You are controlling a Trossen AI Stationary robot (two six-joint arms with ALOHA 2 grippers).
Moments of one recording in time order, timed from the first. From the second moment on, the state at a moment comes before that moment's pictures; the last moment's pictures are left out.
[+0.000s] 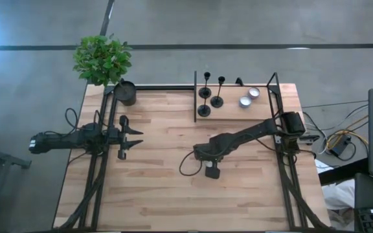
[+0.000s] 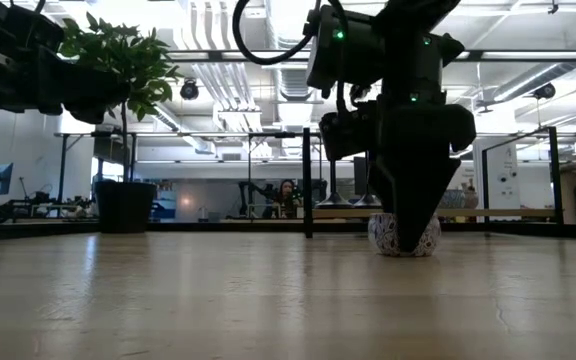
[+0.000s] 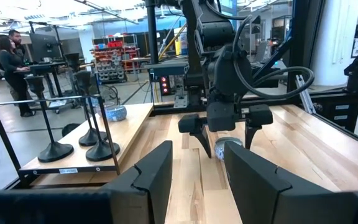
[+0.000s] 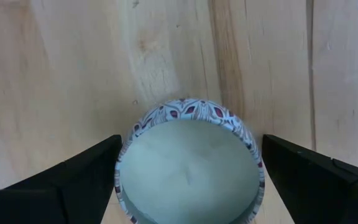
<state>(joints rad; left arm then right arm) 0.02 0.02 0.01 0.02 -0.02 0.10 0.13 1.95 1.22 -0.69 -0.08 0.35</state>
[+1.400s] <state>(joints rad) 0.02 0.02 0.01 0.02 -0.02 0.10 0.13 1.91 1.22 -0.71 -0.04 0.40</state>
